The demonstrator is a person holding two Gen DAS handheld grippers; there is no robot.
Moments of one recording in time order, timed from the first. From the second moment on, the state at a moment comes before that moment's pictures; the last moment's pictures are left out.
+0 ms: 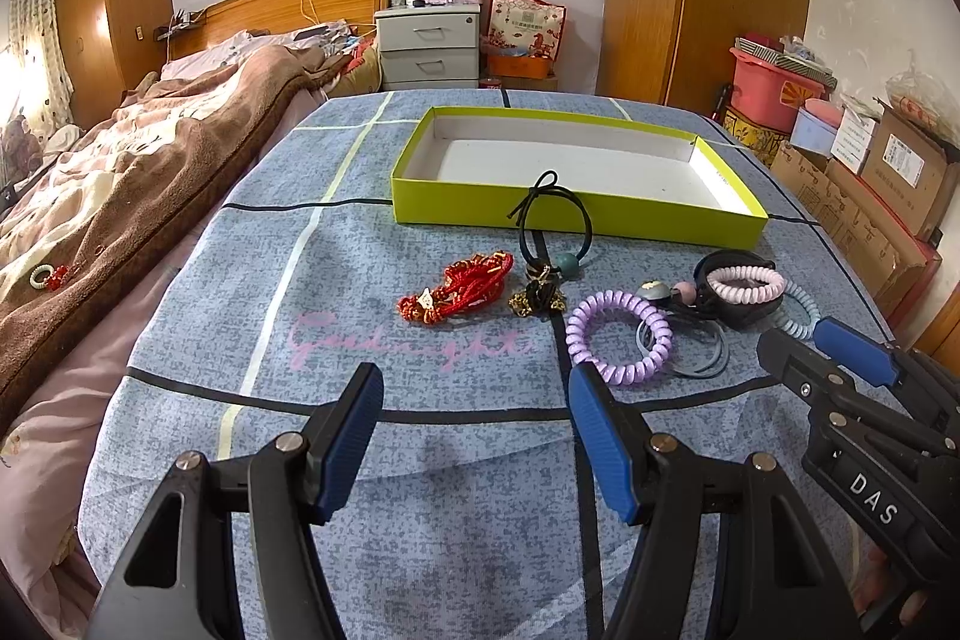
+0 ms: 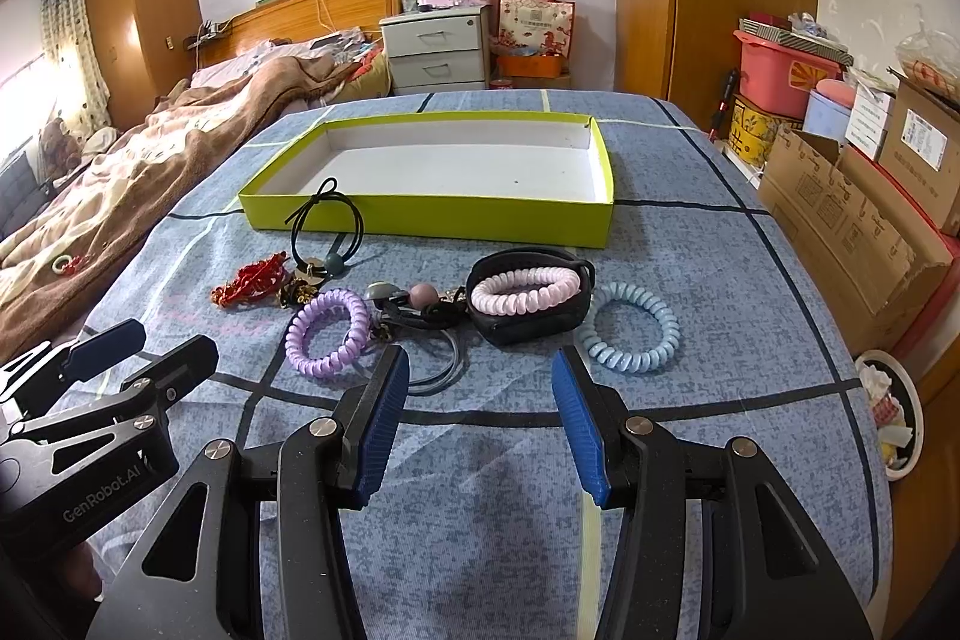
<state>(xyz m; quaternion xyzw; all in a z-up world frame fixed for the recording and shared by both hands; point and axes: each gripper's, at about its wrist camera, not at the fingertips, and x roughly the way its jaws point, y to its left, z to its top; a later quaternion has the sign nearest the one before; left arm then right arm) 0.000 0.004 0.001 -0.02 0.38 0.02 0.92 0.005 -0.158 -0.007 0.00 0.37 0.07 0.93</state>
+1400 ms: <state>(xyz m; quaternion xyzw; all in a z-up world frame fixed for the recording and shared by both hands) 0.016 0.042 -0.005 -0.06 0.40 -0.03 0.91 0.031 -0.133 -0.014 0.01 0.39 0.16 0.91</state>
